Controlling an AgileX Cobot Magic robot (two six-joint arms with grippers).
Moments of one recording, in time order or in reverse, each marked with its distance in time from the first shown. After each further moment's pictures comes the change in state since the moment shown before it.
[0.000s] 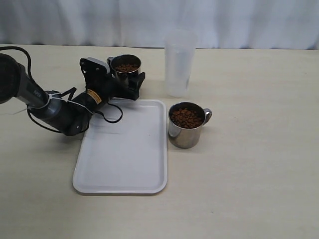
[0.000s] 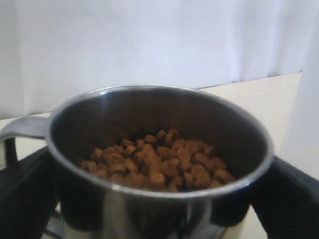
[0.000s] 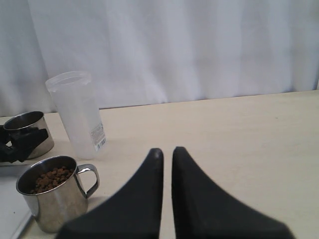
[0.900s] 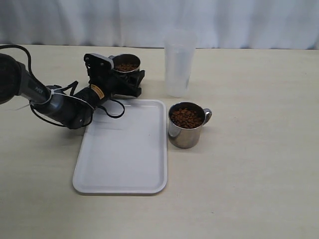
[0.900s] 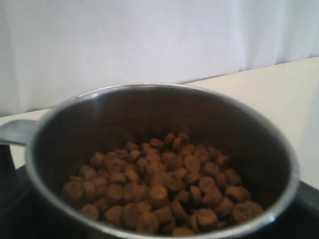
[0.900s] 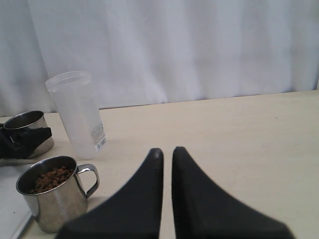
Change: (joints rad) left arm 0.000 0.000 -0.062 0.000 0.119 -0.002; right arm 0.000 0.000 0.000 0.000 0.000 0.000
